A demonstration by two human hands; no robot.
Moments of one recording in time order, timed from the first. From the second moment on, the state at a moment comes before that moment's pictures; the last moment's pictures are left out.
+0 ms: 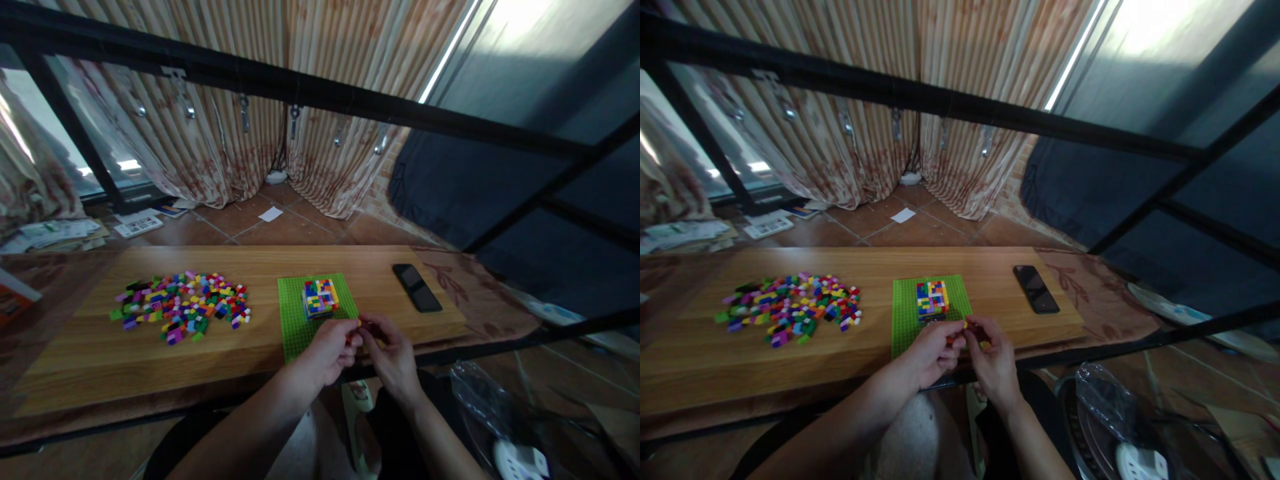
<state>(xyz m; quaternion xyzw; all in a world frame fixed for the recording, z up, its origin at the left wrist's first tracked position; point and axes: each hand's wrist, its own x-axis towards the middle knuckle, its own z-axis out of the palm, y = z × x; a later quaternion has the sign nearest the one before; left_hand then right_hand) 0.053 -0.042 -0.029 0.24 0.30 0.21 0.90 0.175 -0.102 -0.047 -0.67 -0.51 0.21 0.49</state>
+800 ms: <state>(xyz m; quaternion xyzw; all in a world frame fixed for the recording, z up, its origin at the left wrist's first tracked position) -0.030 0.018 0.012 0.45 0.51 0.42 0.59 0.140 -0.055 -0.072 -0.67 -0.40 0.17 0.61</state>
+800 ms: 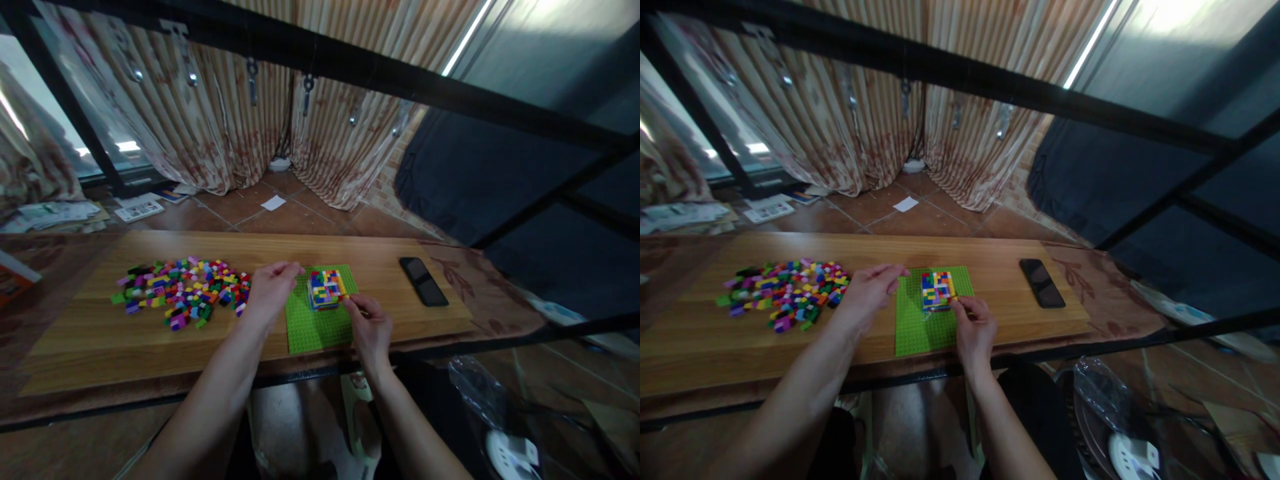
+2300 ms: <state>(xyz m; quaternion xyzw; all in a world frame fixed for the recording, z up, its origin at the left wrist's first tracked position) 0.036 0.012 -0.013 0.75 0.57 0.21 0.28 0.142 -0.051 -0.053 -0.69 -0.52 0.09 0.49</state>
